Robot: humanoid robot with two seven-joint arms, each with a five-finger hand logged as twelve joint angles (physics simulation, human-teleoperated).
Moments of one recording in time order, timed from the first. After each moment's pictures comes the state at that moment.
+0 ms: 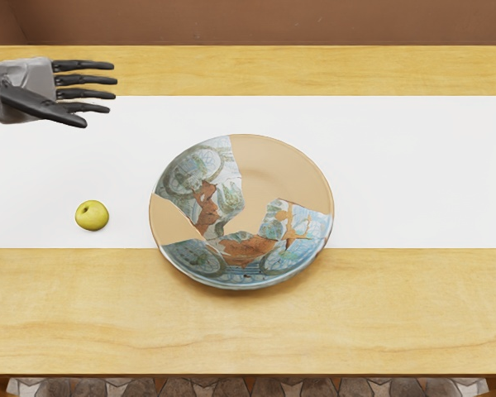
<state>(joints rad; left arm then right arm) -1.00 0.91 -0.53 -1.12 -0.03 -0.61 0.35 -0.05 0.00 -0.06 0.18 0.04 -0.04 0.15</state>
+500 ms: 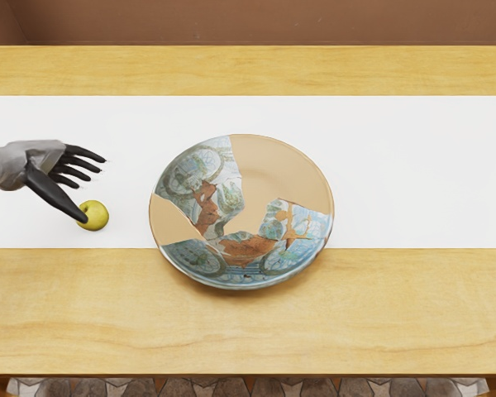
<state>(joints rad) -0.86 1.00 -0.53 -1.58 0.56 -0.15 0.56 -0.02 0.00 -0.06 0.17 0.04 -0.04 0.16</state>
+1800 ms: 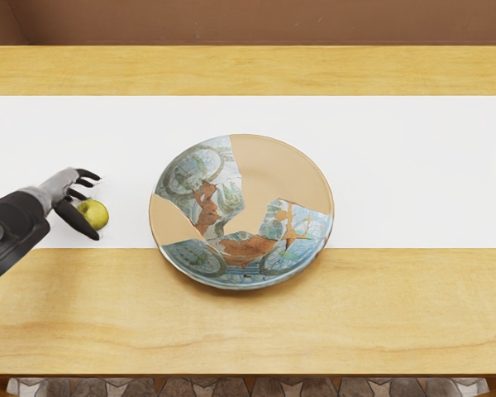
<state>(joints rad) -0.92 0.78 -0.11 -1.53 0.88 0.40 0.57 0.00 0.00 -0.06 0.17 0.04 -0.04 0.16</state>
